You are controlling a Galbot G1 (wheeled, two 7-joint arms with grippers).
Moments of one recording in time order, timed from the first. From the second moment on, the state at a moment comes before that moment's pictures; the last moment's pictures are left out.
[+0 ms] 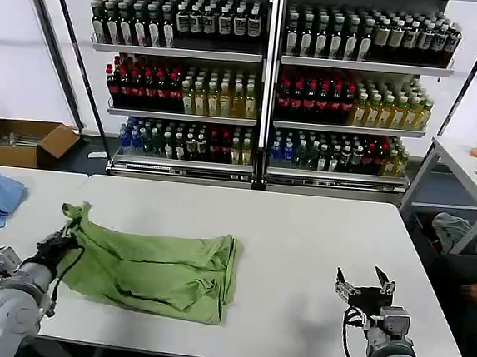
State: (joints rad) left arm 1.28 -1.06 -0.72 -1.93 -0.99 0.37 -0.19; right arm -1.41 1.00 0.47 2.13 0.44 -0.47 0.36
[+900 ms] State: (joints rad) left arm 1.19 -1.24 -0.31 -1.93 -1.10 0.37 -0.20; right arm -1.39 1.01 0.45 2.10 0.43 -0.46 0.36
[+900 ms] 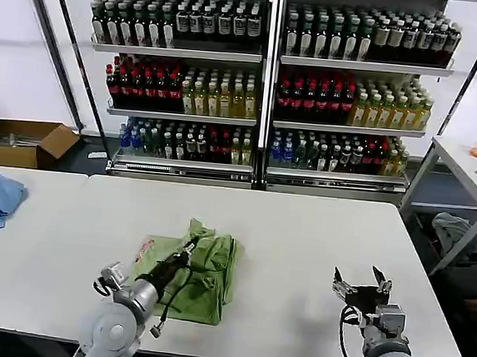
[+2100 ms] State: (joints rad) left arm 1.31 -1.17 -0.50 -1.87 -0.74 0.34 -0.14; right arm -1.36 1.02 0.42 2.10 0.42 -0.46 0.35
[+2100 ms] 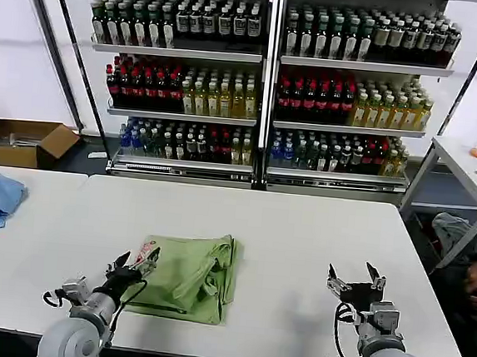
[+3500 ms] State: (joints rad) left arm 1.30 -1.22 -0.54 -1.74 -1.11 0.43 -0.01; right arm -1.35 1.01 0.42 2.10 0.42 -0.46 0.35
